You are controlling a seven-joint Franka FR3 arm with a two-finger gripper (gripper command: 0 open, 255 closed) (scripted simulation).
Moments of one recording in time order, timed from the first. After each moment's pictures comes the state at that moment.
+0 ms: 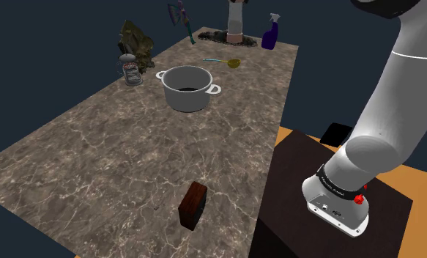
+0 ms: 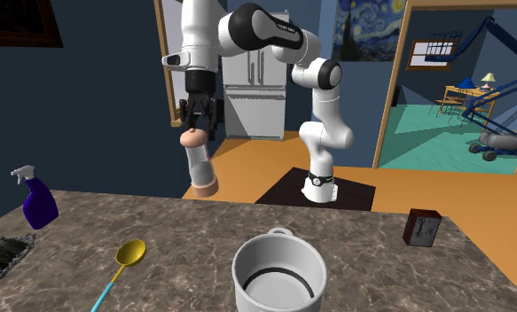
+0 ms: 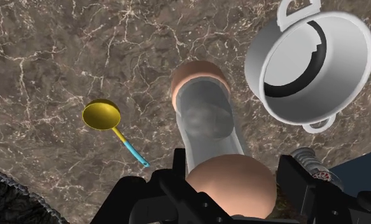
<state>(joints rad) -0.09 0.26 -0.25 -1.25 0.23 1.68 -0.24</state>
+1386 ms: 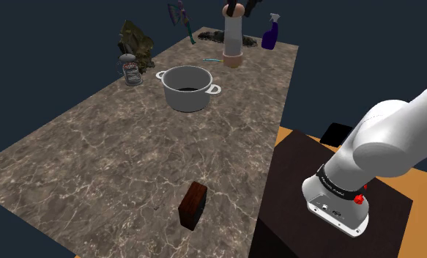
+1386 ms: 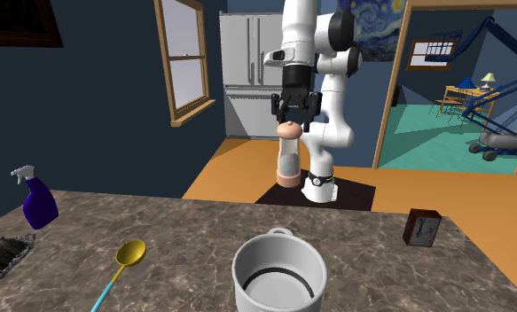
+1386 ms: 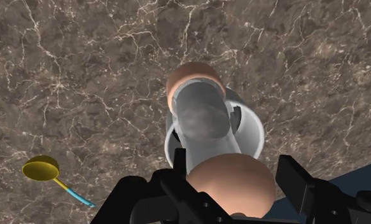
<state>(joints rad) 0.10 -0.37 -0.04 -1.96 0.08 1.82 0.13</state>
